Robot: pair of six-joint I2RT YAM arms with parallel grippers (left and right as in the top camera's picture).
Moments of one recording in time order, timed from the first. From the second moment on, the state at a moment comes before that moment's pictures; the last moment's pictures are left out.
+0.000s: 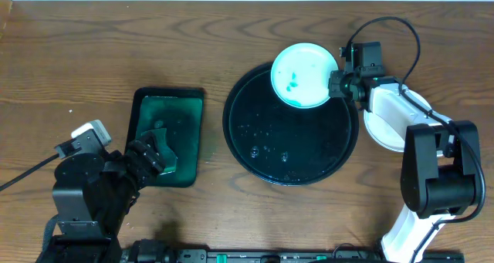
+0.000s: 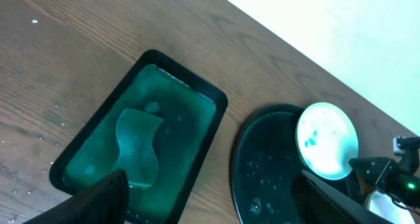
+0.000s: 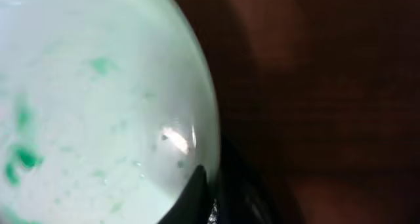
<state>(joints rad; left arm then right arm) -0.01 0.63 1.04 -1.02 0.00 -0.56 0.12 1.95 1.20 -0.24 -0.08 0.20</state>
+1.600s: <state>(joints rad) -0.01 0.63 1.04 -1.02 0.00 -0.56 0.35 1.84 1.16 -0.77 -0.02 0.48</state>
